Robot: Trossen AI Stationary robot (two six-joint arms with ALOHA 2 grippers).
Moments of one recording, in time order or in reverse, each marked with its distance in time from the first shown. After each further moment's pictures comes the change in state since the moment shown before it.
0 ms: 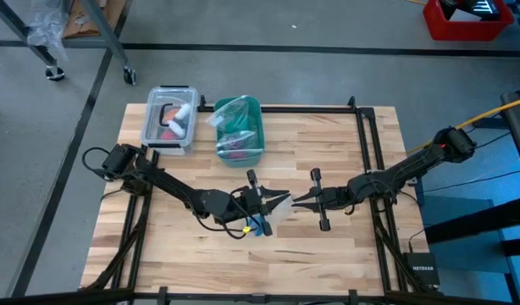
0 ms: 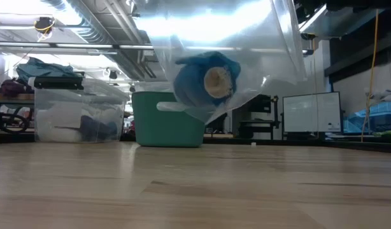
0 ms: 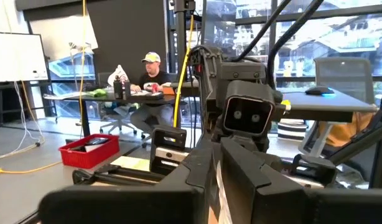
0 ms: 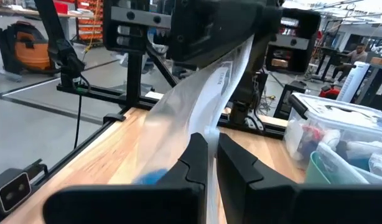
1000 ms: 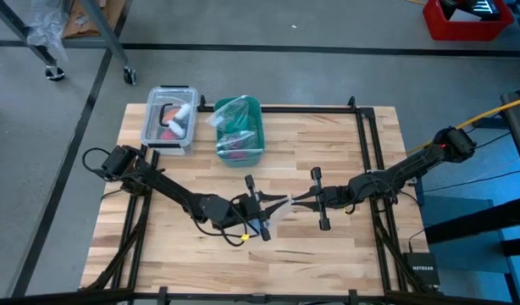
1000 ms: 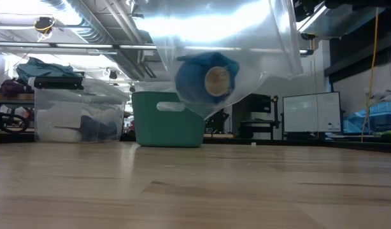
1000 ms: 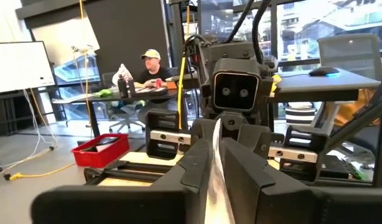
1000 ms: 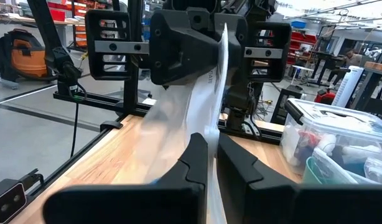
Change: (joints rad) left arm -0.040 0.005 -0.002 -0.025 -0.052 0.072; right arm -0.002 -0.002 0.003 0.021 0.016 0.000
